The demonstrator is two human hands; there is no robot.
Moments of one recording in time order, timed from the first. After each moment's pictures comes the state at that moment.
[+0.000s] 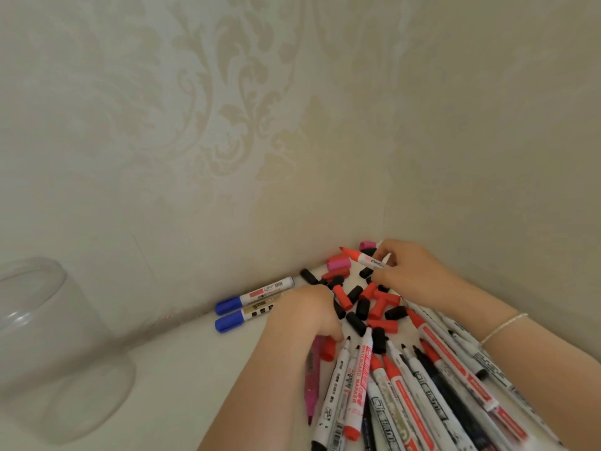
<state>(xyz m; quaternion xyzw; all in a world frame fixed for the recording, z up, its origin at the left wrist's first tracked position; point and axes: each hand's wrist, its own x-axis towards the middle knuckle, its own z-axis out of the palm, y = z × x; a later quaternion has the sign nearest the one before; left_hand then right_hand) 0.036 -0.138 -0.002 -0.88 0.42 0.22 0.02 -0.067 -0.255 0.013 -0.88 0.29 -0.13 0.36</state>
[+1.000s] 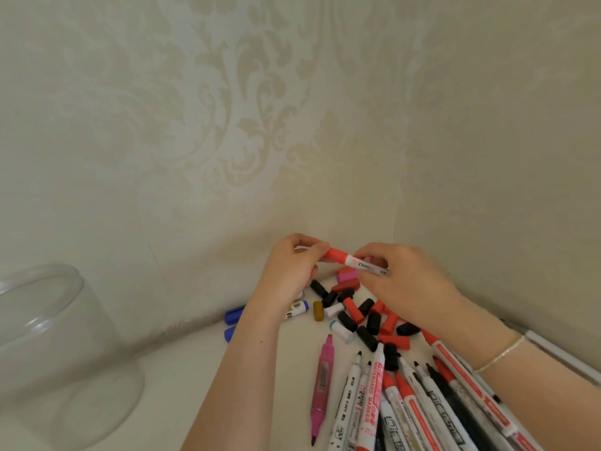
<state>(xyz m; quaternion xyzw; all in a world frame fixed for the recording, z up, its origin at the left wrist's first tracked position) 0.073 -0.120 0.021 -0.72 0.26 0.19 -0.61 -0.059 -0.227 0.030 -0.92 0.23 -0.19 0.25</state>
